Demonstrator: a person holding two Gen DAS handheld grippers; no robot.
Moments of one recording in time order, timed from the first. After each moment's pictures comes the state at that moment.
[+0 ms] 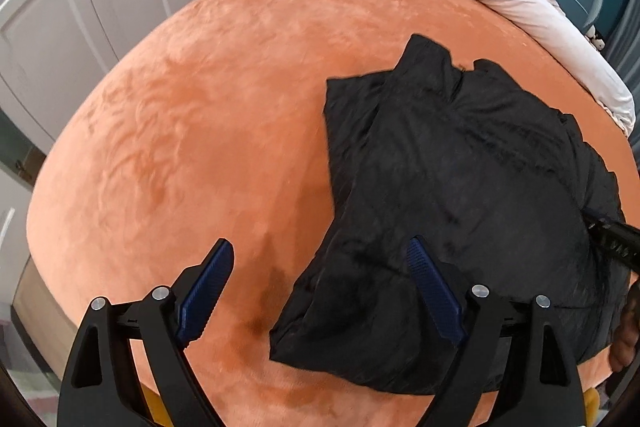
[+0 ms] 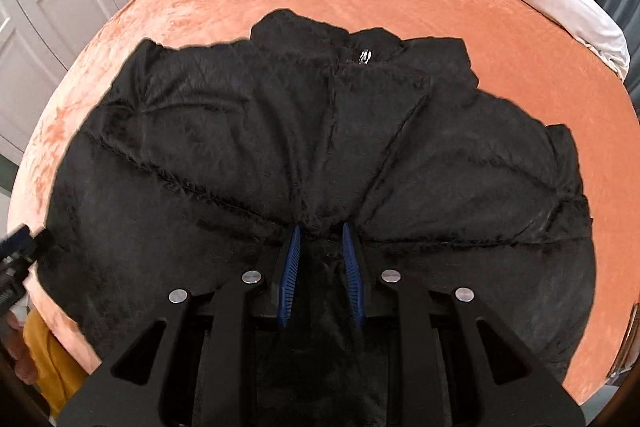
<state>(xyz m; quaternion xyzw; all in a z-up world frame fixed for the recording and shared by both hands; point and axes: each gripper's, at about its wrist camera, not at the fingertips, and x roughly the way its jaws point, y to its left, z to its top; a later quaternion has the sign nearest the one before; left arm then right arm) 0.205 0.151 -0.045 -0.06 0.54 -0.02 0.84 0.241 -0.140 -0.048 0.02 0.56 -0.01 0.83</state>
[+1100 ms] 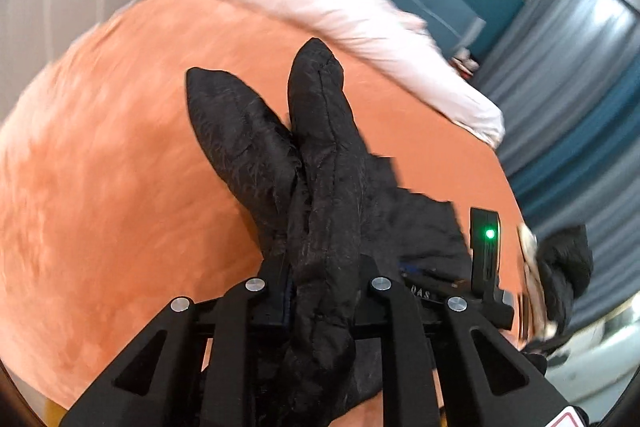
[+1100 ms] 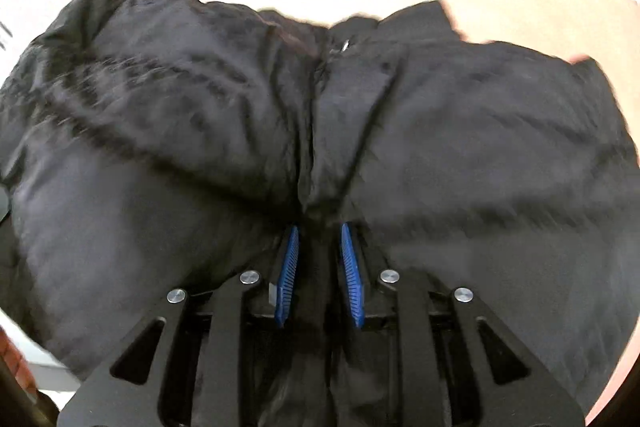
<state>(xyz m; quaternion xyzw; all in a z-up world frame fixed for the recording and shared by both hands) 0.210 0.062 0.077 -0.14 0.46 -0.26 0.84 0.197 -0.209 -0.057 0.18 0.53 0.05 0.83</state>
